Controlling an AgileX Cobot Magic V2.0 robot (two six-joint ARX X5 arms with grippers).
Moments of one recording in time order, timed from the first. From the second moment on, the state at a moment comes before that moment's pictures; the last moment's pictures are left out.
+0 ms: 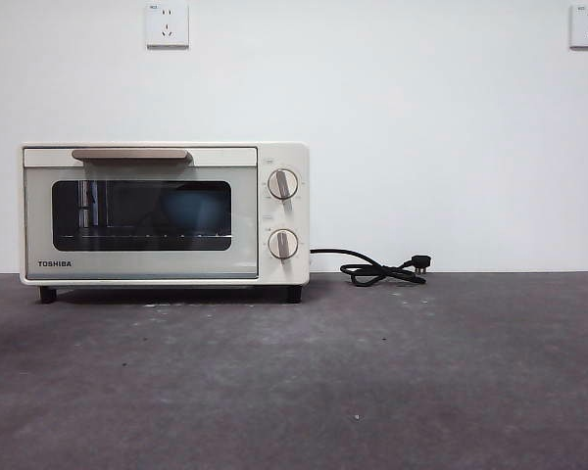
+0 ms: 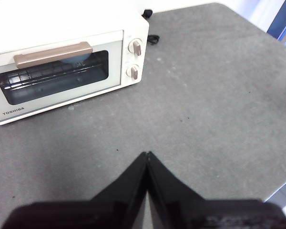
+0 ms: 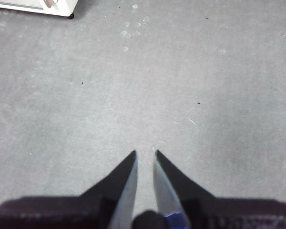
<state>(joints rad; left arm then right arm) -0.04 0.73 1.30 -1.13 0.45 0.14 0.75 0.66 1.17 -1.32 0.44 0.36</state>
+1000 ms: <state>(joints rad) -0.04 0.11 0.16 -0.03 0.11 0.20 0.75 0.66 1.17 -1.34 0.45 0.36</state>
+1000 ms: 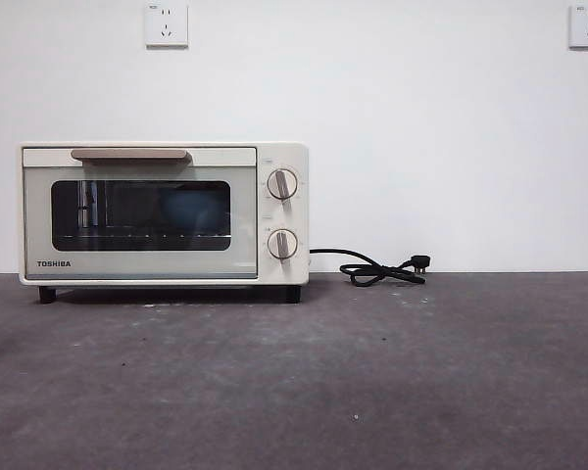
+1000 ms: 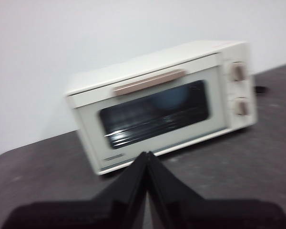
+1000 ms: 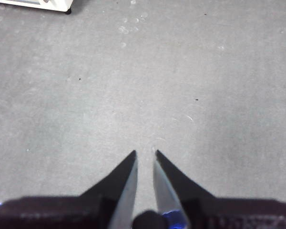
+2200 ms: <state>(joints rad) -0.04 0.01 0.02 -0.17 -0.02 0.01 0.75 0.66 1.17 -1.34 0.45 0.36</state>
